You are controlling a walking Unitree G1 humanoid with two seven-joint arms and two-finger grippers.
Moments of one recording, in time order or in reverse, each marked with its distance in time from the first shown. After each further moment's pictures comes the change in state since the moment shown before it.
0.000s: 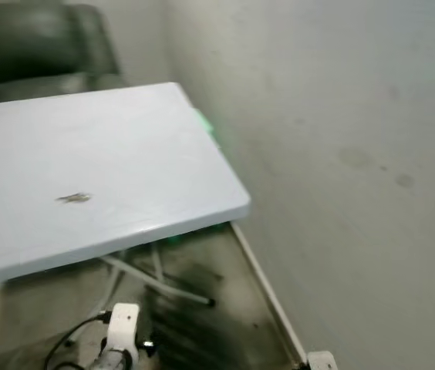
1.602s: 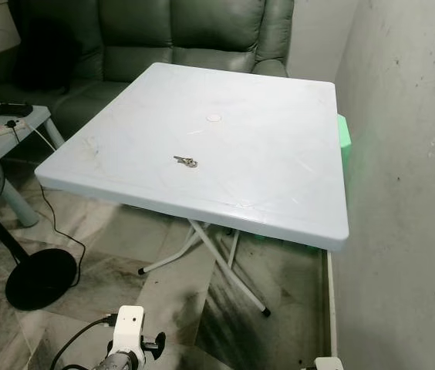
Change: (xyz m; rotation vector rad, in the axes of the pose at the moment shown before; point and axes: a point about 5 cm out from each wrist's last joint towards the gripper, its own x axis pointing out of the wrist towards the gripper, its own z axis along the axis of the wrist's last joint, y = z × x) left arm -0.002 0.007 -0.004 -0.028 0.016 0.022; right arm 0.001 0.005 0.002 0.060 -0.016 0.010
